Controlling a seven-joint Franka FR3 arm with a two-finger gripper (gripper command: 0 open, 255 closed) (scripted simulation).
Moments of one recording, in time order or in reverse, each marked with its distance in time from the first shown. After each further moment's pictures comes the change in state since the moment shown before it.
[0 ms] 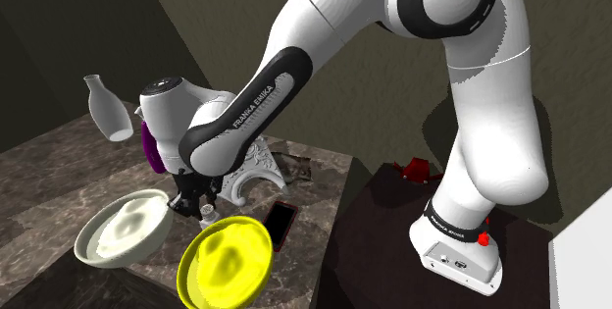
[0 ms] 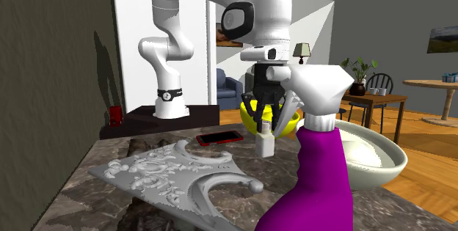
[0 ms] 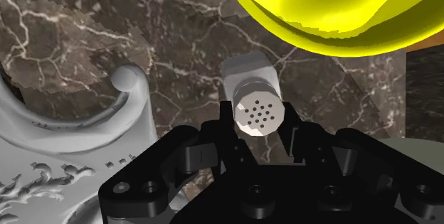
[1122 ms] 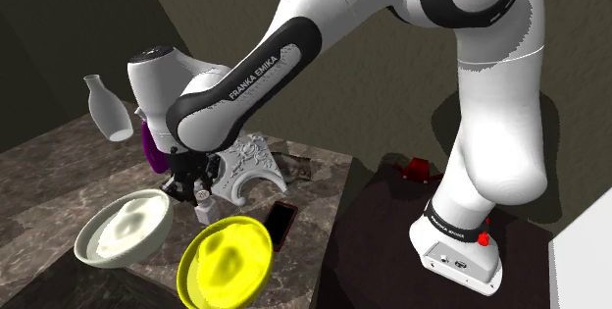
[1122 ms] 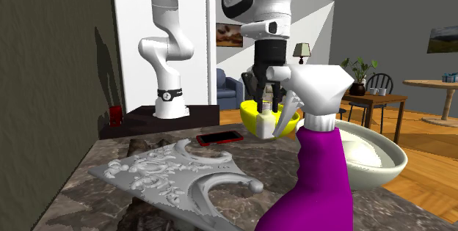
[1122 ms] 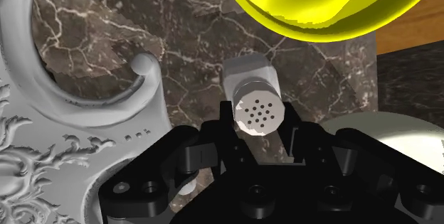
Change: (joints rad) arm -0.019 -0.084 0.025 0.025 0.045 -0.103 -0.031
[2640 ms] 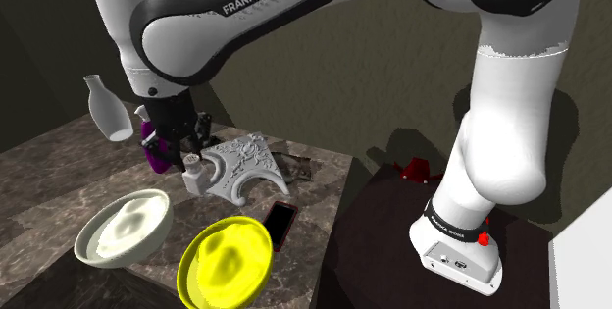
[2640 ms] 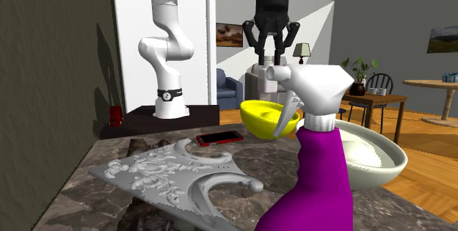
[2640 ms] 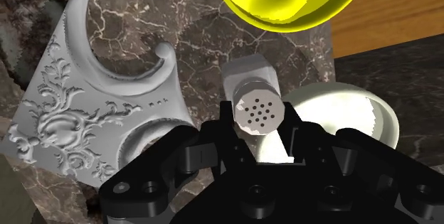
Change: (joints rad) arm -0.017 -0.146 0.033 0.118 0.077 -0.252 -0.042
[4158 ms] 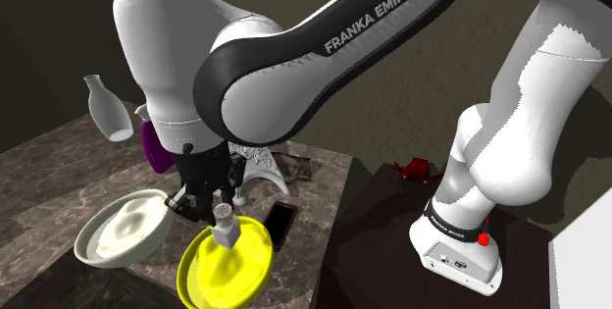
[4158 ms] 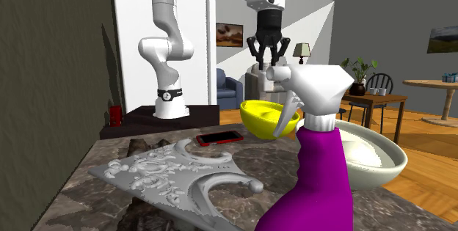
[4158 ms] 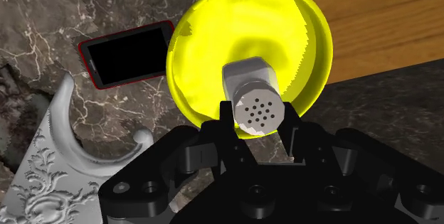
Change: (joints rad) arm 0.074 -0.253 0.097 -0.347 0.114 0.117 0.135
